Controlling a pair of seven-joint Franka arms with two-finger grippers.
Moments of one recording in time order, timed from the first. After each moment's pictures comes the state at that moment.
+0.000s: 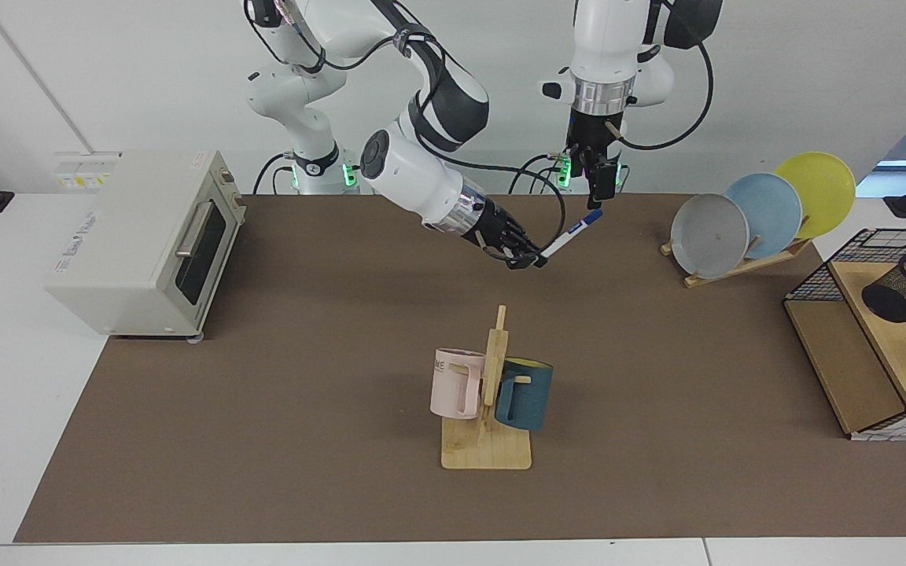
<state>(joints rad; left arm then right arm) -0.05 -0.21 -0.40 -1.89 0.04 1.77 1.03 0.63 0.29 -0.06 -1.73 1.00 2.30 1.38</state>
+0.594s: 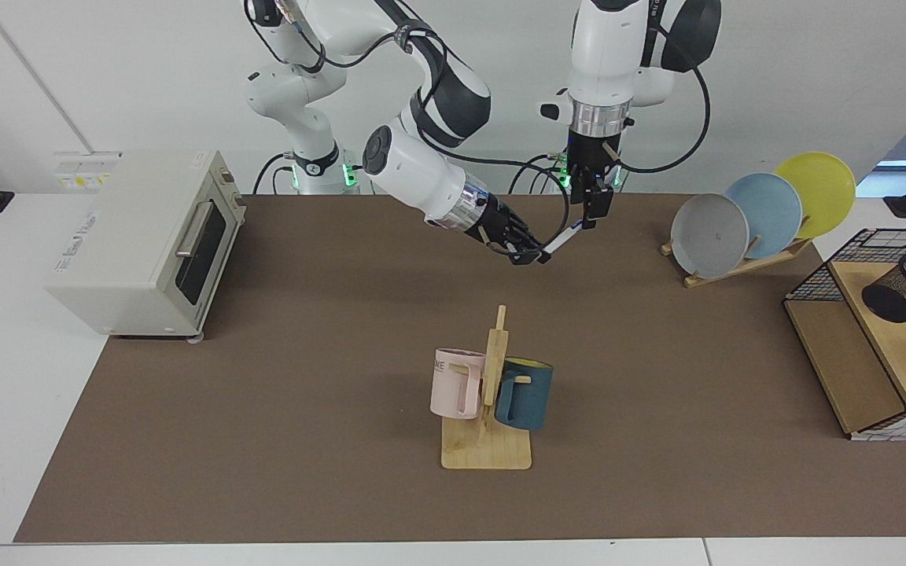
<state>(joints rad) -0.05 -0.16 -0.40 -1.89 0.06 1.82 1.03 0.64 0.28 -0.05 -1.73 1.00 2.30 1.38</state>
